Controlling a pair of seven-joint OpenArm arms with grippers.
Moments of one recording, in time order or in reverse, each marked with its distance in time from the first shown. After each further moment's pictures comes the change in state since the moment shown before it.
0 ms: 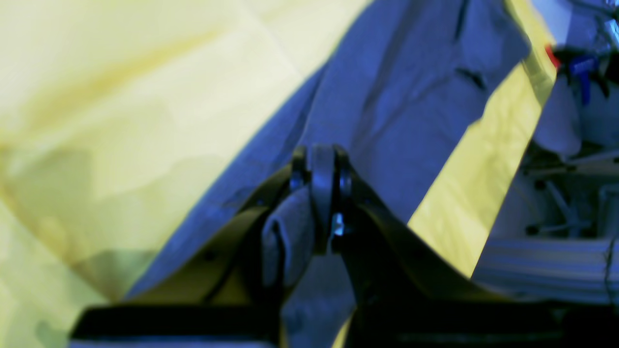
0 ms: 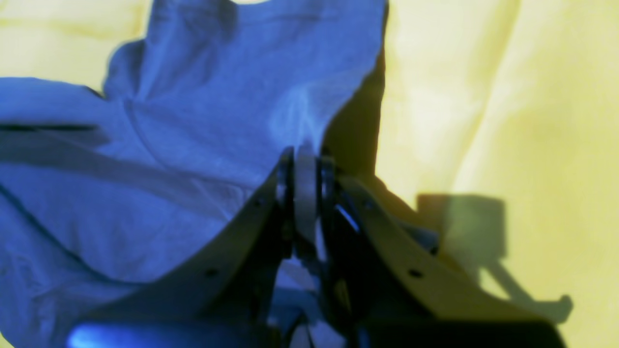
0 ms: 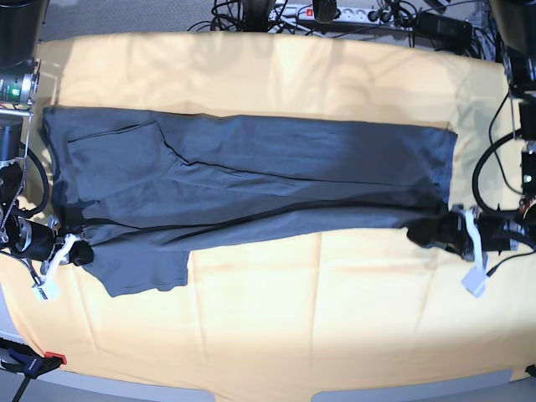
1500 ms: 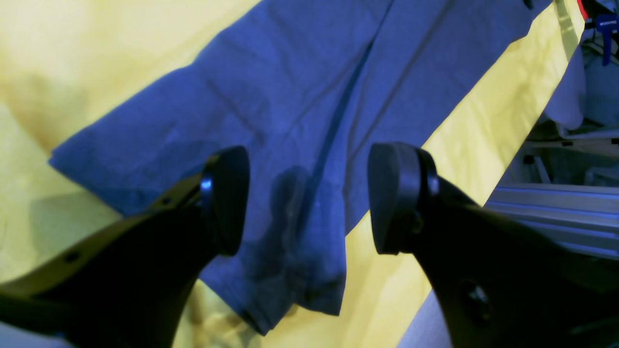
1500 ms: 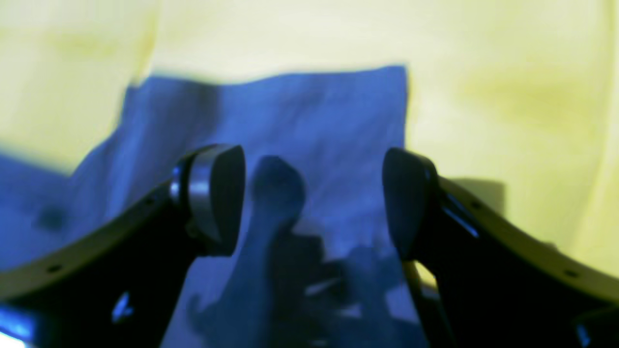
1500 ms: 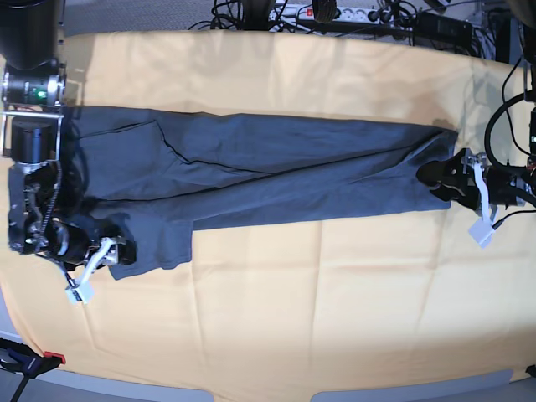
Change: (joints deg) left arm 10.8 -5.1 0.0 0.4 -0.3 -0.1 -0.9; right arm -0.2 -8.8 0.1 -0.1 -11.2 -7.5 6.4
